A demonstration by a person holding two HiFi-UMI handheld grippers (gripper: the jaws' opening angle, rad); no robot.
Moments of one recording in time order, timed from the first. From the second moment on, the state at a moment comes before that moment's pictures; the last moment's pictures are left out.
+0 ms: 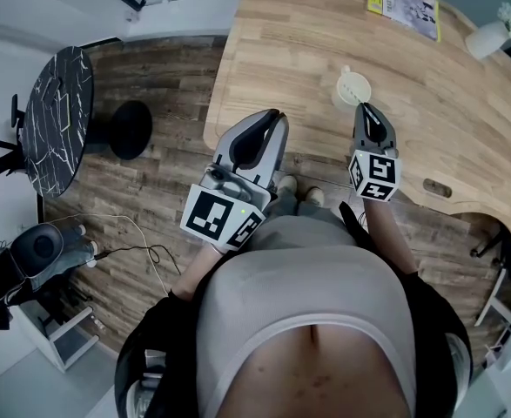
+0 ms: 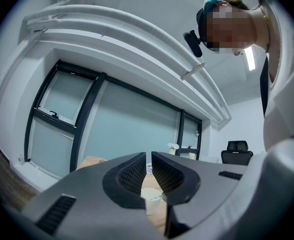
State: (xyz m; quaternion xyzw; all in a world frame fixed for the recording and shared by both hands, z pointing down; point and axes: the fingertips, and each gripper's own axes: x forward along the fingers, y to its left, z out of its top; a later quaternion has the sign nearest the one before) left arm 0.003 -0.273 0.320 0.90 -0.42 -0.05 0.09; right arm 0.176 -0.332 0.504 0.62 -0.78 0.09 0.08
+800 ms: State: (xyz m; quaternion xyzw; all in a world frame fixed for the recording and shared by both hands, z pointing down) left arm 0.002 -0.270 0.315 0.90 -0.42 -0.06 0.09; right arm 0.173 -0.327 0.490 0.62 -0.78 0.08 0.07
